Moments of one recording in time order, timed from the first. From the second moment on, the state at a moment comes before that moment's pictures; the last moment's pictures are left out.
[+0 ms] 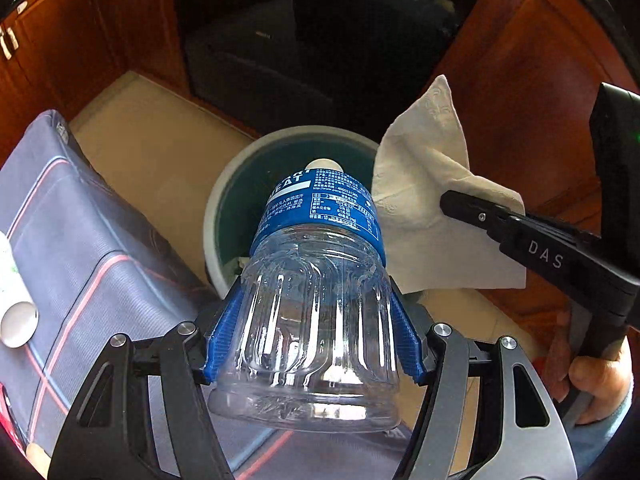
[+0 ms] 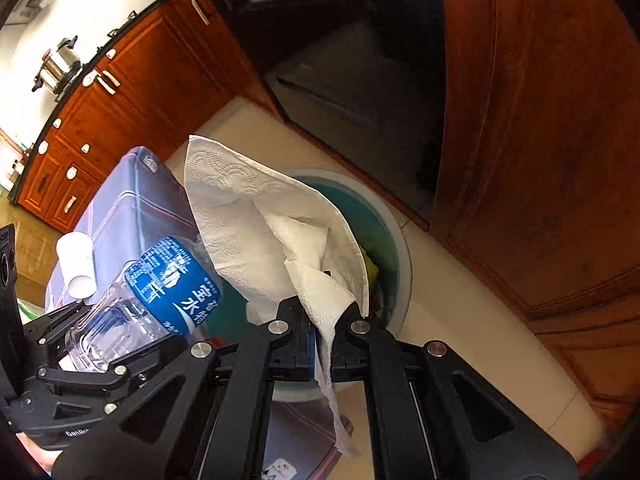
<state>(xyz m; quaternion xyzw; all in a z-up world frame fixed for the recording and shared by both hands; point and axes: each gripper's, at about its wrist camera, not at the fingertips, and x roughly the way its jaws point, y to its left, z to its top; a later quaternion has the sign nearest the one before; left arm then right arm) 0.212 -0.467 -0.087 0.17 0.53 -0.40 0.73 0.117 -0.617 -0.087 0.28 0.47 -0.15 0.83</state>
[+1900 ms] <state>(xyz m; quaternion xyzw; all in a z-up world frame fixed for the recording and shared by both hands) 0.178 -0.333 -0.046 0.17 0.51 -0.37 0.76 0.111 -0.498 -0.032 0.28 0.48 -0.09 0.83</state>
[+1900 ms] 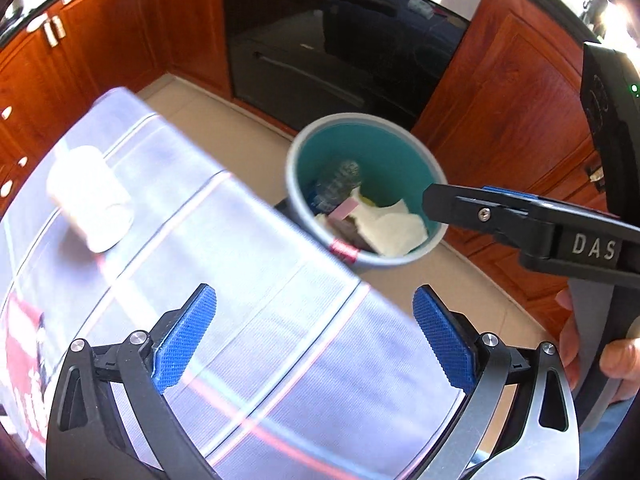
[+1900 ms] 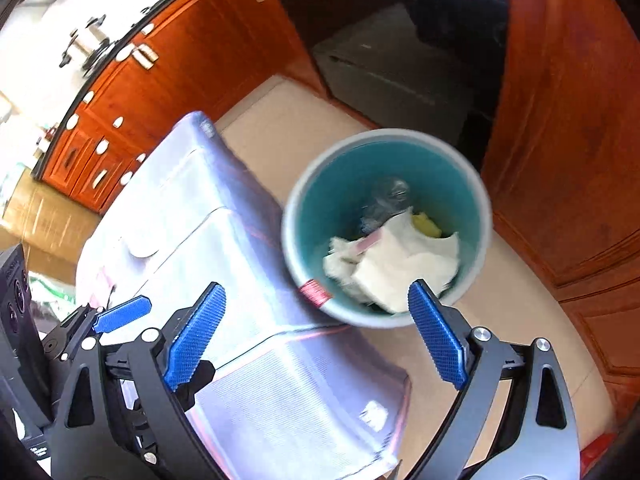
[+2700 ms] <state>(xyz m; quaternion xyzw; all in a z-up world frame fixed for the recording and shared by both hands) 0.202 -0.017 -0.059 0.07 0.52 -0.22 0.82 0.173 -0.239 -0.033 0.17 0.57 0.07 0.80</state>
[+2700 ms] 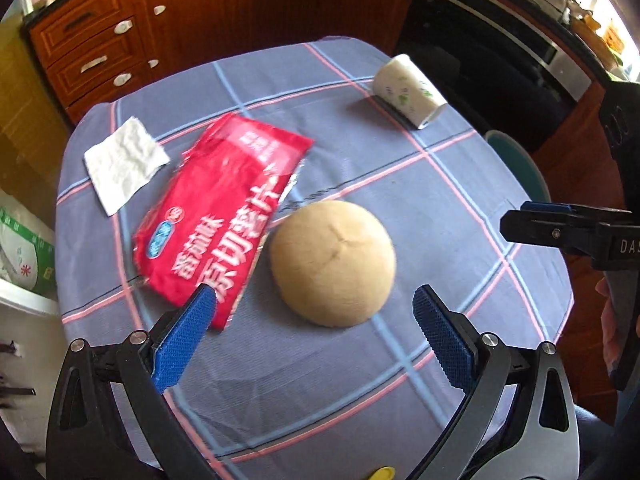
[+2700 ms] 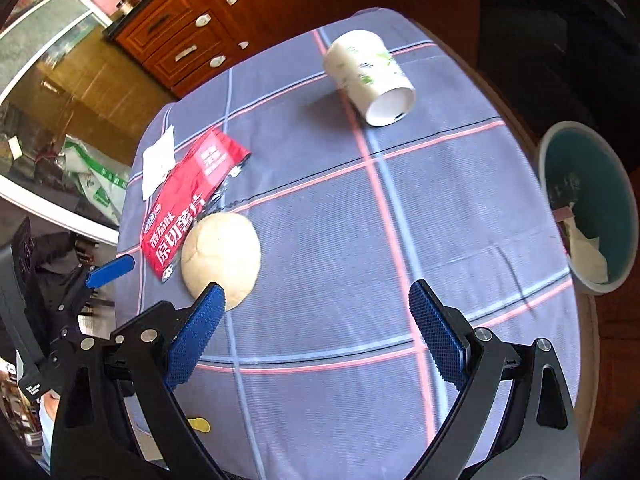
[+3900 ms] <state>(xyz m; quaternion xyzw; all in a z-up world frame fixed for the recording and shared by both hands) 0.259 0.074 -0.113 -0.04 0.55 -0.18 0.82 0.219 -0.137 -0.086 0.09 0.57 0.12 0.81</state>
